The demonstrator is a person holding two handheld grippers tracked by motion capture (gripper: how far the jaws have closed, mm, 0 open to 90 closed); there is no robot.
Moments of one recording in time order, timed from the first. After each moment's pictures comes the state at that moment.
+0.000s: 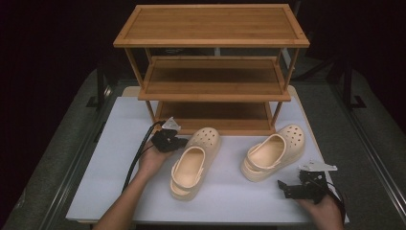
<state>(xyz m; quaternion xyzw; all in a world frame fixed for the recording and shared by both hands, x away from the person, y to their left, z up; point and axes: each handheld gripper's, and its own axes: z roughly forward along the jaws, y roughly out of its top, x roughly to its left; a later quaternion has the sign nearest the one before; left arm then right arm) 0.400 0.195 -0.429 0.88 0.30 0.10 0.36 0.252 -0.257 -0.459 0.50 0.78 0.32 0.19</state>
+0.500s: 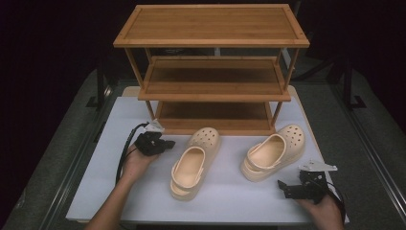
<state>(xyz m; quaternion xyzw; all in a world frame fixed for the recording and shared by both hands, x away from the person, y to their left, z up) 0.371 0.244 -0.407 0.87 0.31 0.11 0.37 0.252 -0.257 -0.459 0.51 0.78 0.32 0.19</state>
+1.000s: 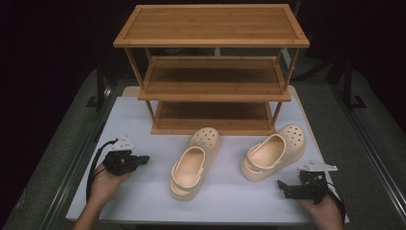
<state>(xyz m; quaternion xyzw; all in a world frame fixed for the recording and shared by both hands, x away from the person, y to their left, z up) 0.306 0.314 -0.407 0.86 0.34 0.12 0.36 0.252 -0.257 -0.459 0.51 0.78 0.32 0.19</state>
